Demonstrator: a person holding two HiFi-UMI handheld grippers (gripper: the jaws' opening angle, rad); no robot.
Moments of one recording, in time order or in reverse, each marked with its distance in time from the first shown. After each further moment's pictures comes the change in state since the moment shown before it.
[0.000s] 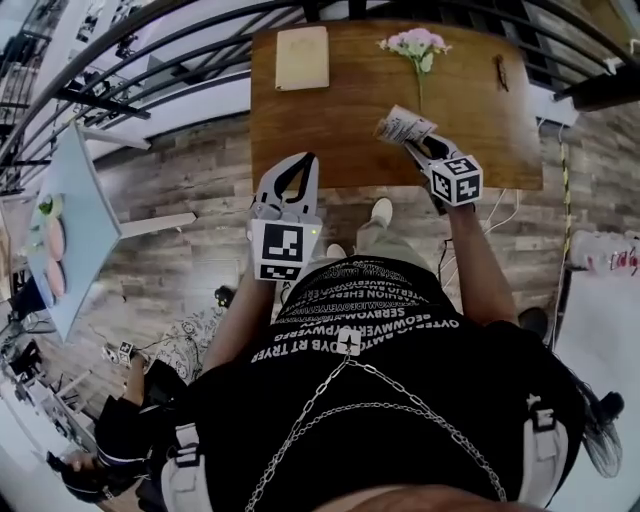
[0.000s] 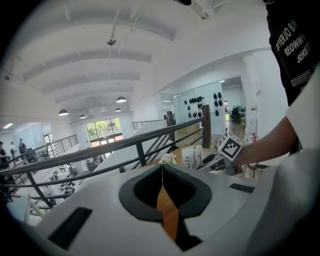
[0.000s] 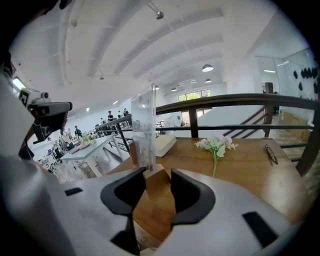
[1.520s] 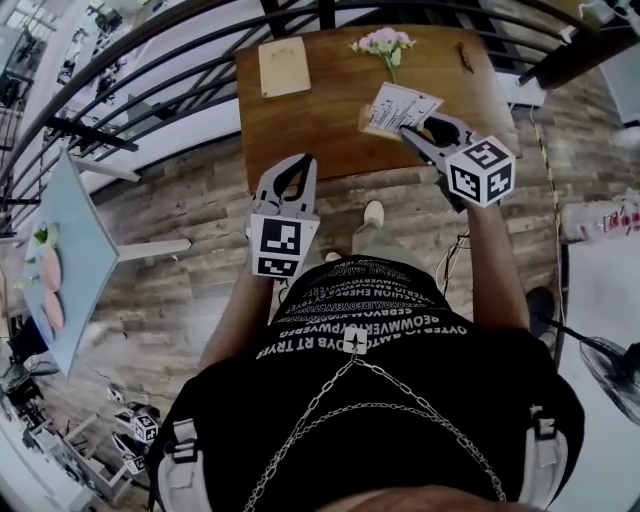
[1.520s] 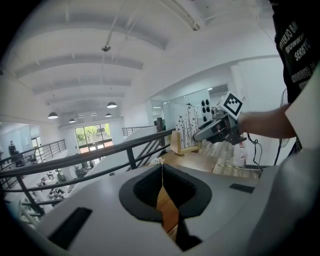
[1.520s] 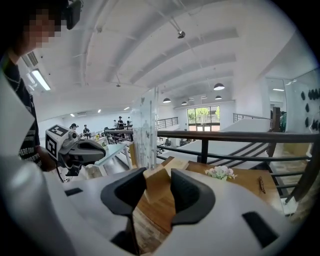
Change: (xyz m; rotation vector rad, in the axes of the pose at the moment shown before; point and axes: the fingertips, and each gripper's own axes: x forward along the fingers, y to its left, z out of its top) left arm -0.064 -0.031 -0.004 0.041 -0.081 -0.118; right arm -0.143 0.117 0.103 -0.136 -0.134 0.036
